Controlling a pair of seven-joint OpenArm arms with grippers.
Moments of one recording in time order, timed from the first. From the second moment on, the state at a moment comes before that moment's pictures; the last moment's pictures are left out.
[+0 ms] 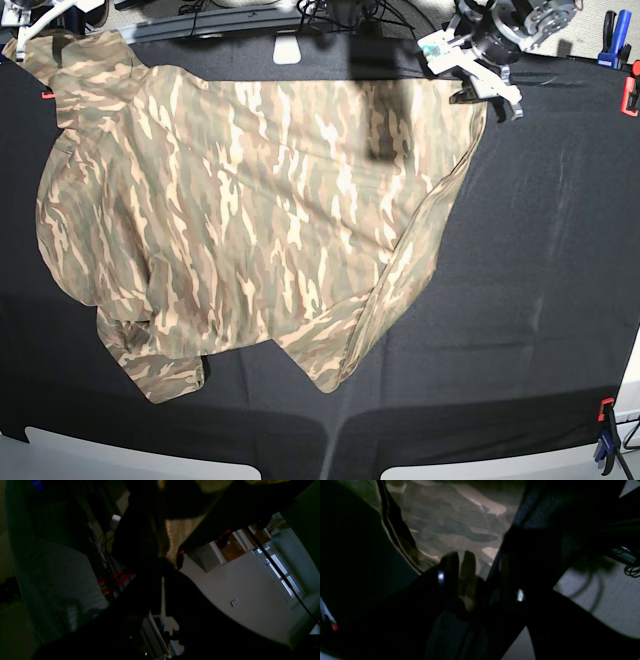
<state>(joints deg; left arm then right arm) 29.5 -36.6 31.7 108.7 26.4 -11.0 31.4 -73.5 60.6 -7.1 118.3 -42.4 4.1 -65.3</state>
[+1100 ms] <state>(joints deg) 28.8 -39.8 31.4 109.5 21.8 -5.3 33.4 -73.5 60.6 -7.1 118.3 -42.3 4.1 -65.1</state>
